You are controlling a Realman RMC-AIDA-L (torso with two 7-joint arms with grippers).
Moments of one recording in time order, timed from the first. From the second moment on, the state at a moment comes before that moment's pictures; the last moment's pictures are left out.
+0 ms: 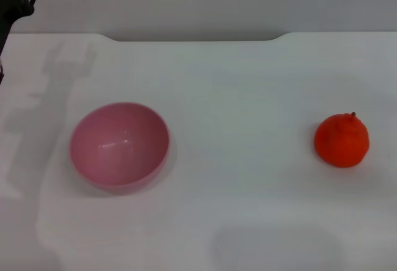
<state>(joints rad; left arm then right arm) -0.60 -2.07 1.05 0.19 0.31 1.08 -0.33 0.46 2.07 -1.08 -0.19 0.12 -1.44 0.13</state>
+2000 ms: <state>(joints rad) -0.49 -1.86 1.22 0.77 0.91 1.26 -1.66 0.47 2.07 -1.07 -0.17 0.10 -1.34 0.32</state>
